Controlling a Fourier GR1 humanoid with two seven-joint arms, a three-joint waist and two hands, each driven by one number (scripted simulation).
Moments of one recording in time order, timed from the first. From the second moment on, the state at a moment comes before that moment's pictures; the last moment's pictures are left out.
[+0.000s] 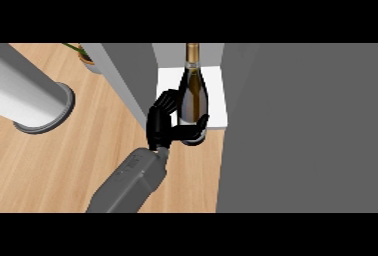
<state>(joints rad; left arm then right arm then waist) -0.57 0.00 -0.46 -0.90 0.74 0.56 -0.50 0.15 -0.16 0.24 -2.51 -0.11 0.08 0.45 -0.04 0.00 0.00</state>
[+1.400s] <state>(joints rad) -1.00 0.01 -0.34 -0.36 0.85 0.60 -0.50 0.25 -0.12 0.25 -2.50 -0.12 0.16 0.36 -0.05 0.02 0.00</state>
